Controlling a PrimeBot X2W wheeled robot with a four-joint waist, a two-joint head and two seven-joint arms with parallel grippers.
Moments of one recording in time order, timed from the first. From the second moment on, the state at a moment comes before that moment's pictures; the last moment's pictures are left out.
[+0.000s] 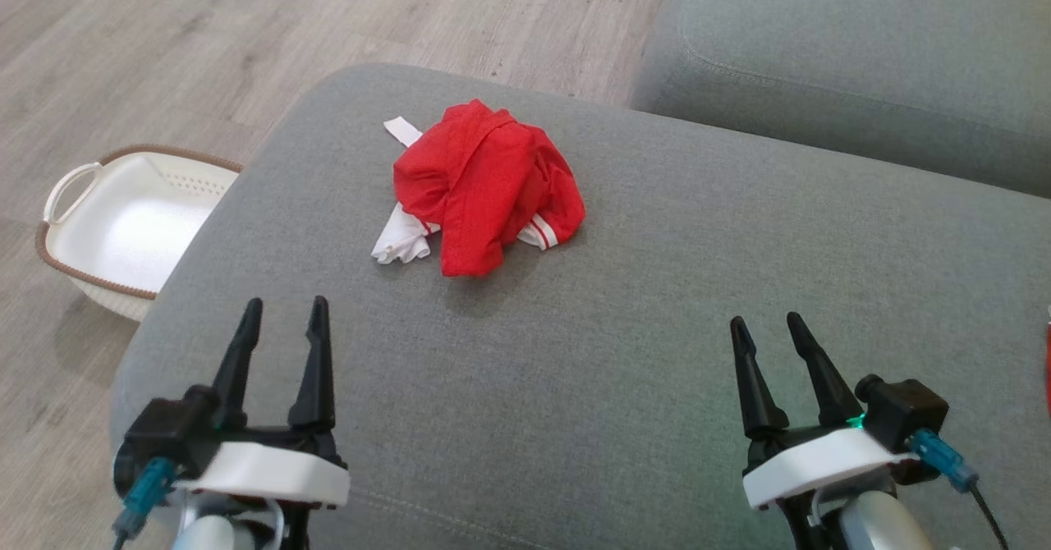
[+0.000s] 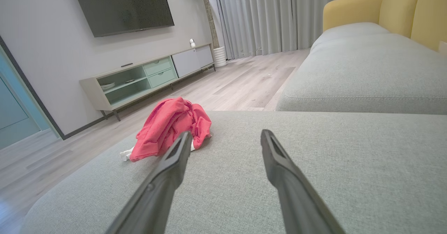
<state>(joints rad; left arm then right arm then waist) 0.04 0.05 -0.11 0.07 -0.21 -0.05 -0.26 -0.05 -0.05 0.18 0.35 0.30 0.13 -0.25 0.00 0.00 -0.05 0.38</state>
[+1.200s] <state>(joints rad) -0.88 0.51 -0.74 0.61 -0.71 -0.13 0.16 -0.24 -0.05 0.05 0.15 0.15 0.13 -0.18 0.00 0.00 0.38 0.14</state>
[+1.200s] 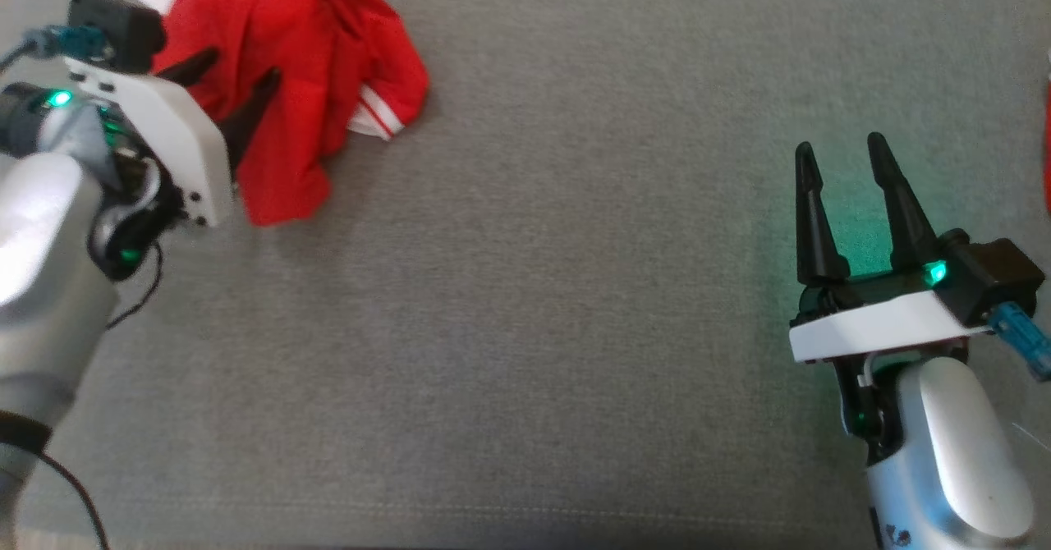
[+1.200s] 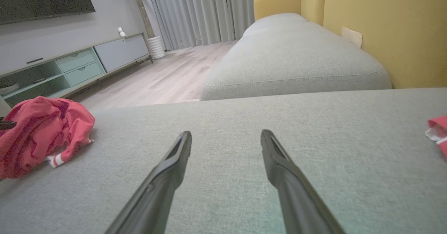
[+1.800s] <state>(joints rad) -1.02 0.55 -0.90 0.86 -0.86 -0.13 0.06 -0.27 -0.05 0.05 0.16 0.14 0.13 -0.18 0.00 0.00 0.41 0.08</state>
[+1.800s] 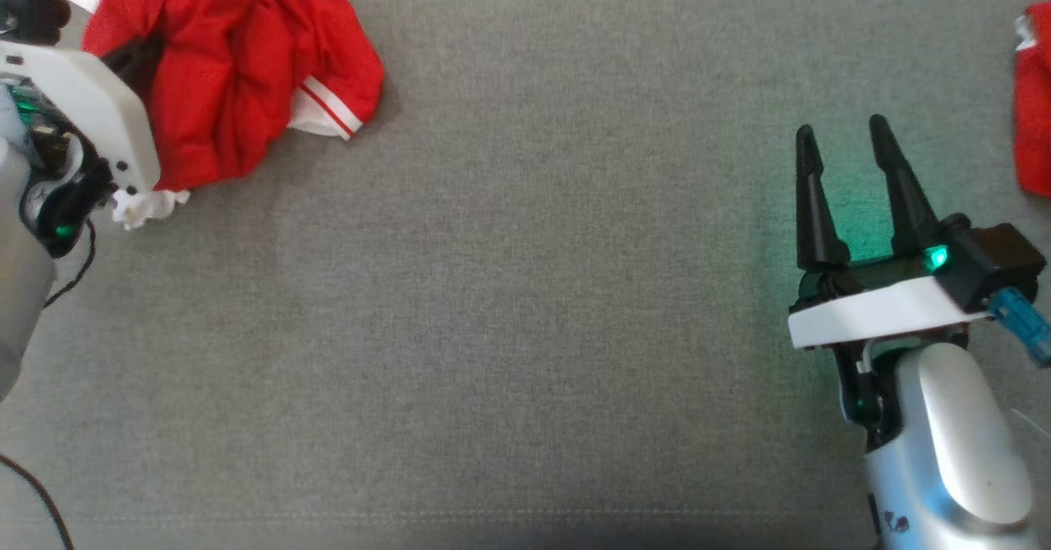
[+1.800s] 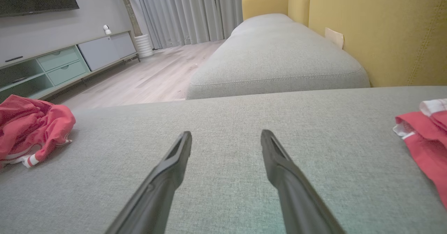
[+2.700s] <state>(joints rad) -1.07 0.59 -1.04 0.44 -0.55 -0.04 -0.23 -0.19 -0.05 0.11 0.28 0.23 0.13 -0.23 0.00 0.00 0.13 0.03</state>
